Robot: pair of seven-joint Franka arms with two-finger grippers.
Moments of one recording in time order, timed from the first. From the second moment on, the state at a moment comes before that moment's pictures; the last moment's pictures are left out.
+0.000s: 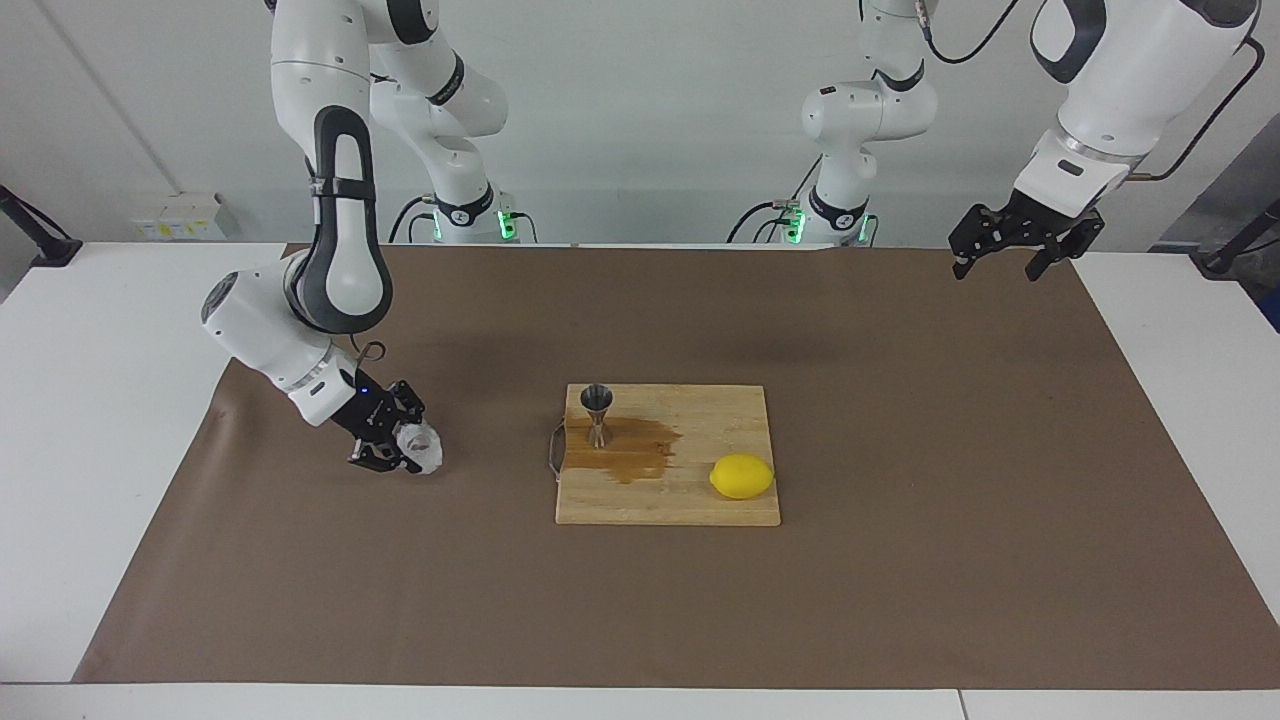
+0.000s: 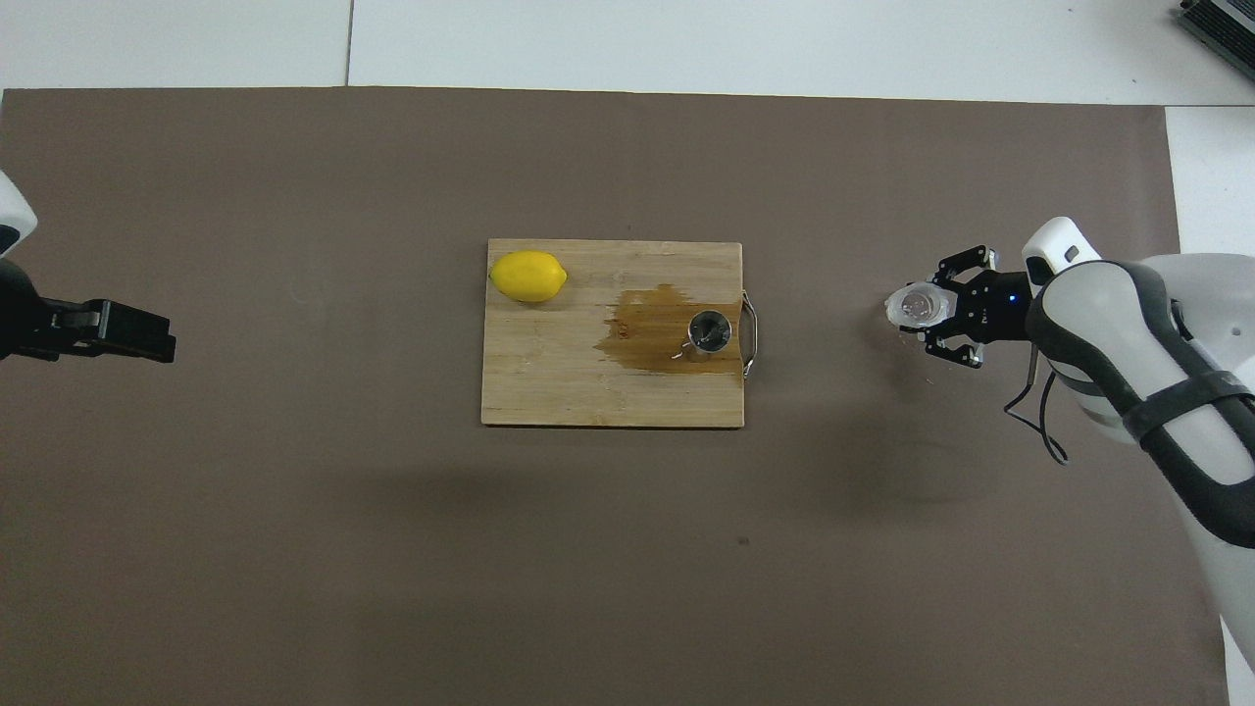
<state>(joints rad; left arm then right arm) 0.04 -0.07 -0.11 -1.66 -0.02 1.57 0.02 -0.07 0.33 -0.03 -2.01 0.77 2.32 -2.04</state>
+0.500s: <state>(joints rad) 0.04 -0.07 -0.11 -1.66 -0.02 1.57 0.02 -0.08 0.34 -0.03 -2.02 0.80 2.32 -2.05</state>
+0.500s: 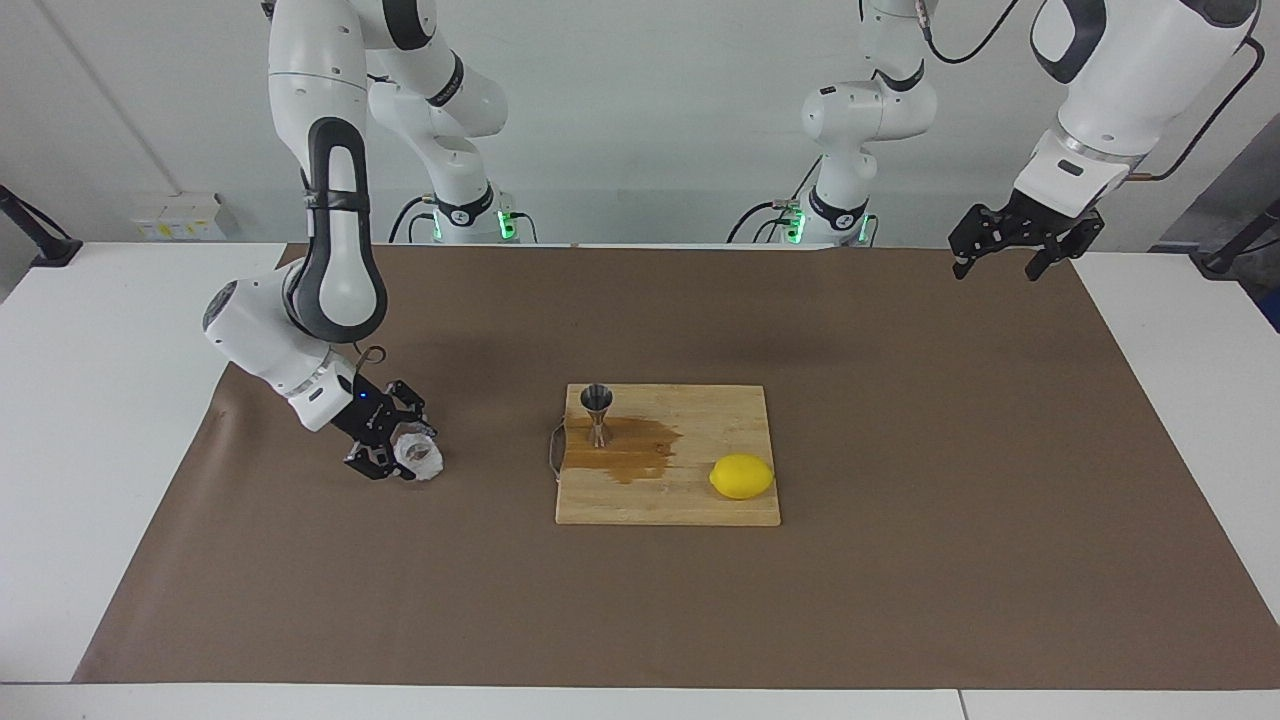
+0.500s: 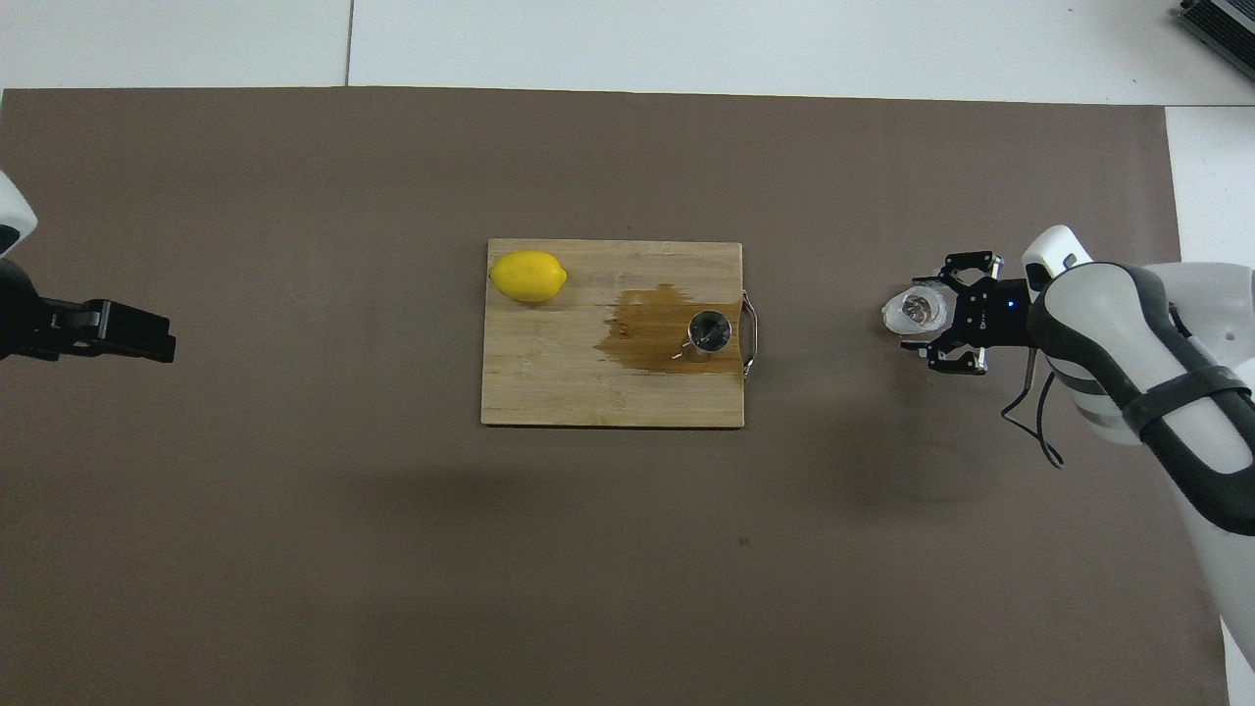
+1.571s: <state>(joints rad) 0.04 -0.07 -0.11 -1.66 -0.02 1.57 0.02 -0.03 0.08 -0.02 -1.98 0.28 2.12 -0.98</state>
